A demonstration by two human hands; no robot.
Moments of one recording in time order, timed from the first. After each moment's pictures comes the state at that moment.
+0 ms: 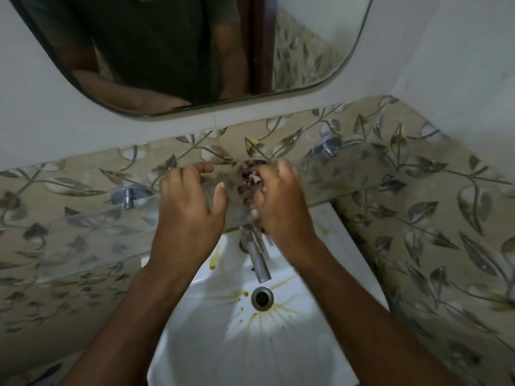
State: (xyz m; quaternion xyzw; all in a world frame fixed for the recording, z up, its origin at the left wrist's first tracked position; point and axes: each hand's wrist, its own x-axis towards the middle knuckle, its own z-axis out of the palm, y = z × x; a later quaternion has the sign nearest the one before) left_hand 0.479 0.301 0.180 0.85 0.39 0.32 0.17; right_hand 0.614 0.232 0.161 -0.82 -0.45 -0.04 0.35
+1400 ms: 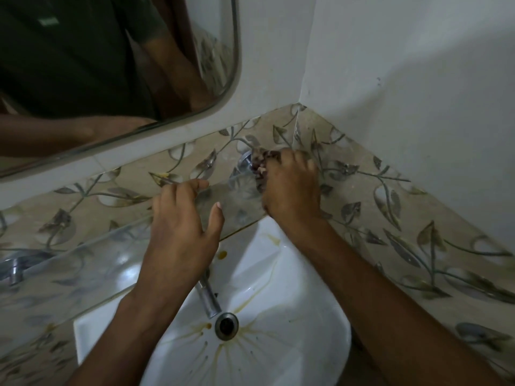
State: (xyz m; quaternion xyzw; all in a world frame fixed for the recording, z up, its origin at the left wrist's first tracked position) left_hand 0.578 0.264 0.184 0.89 0.30 0.25 0.21; right_hand 0.744 0.179 0.171 -0.92 -0.34 -0.16 0.13
